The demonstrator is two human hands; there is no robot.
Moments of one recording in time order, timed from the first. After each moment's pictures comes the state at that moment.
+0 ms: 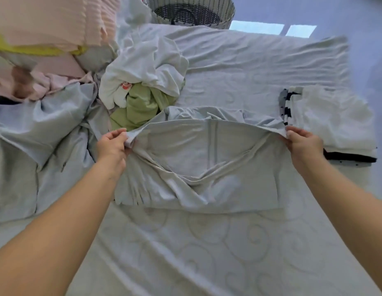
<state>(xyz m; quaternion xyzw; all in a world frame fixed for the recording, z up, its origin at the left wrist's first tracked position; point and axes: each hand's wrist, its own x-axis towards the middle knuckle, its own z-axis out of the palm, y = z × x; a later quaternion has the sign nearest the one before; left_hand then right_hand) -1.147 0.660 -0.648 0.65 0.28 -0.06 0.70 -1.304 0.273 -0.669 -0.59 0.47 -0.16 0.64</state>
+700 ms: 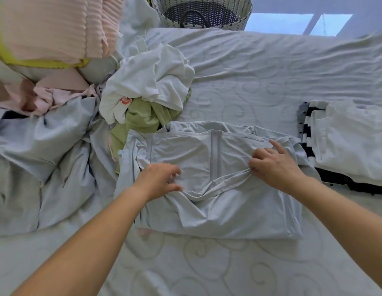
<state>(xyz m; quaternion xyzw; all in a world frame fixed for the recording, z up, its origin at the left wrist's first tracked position) -1.160 0.605 -0.684 0.91 -0.31 -0.27 0.07 -1.255 0.277 -0.710 -0.99 -0.10 0.09 0.07</state>
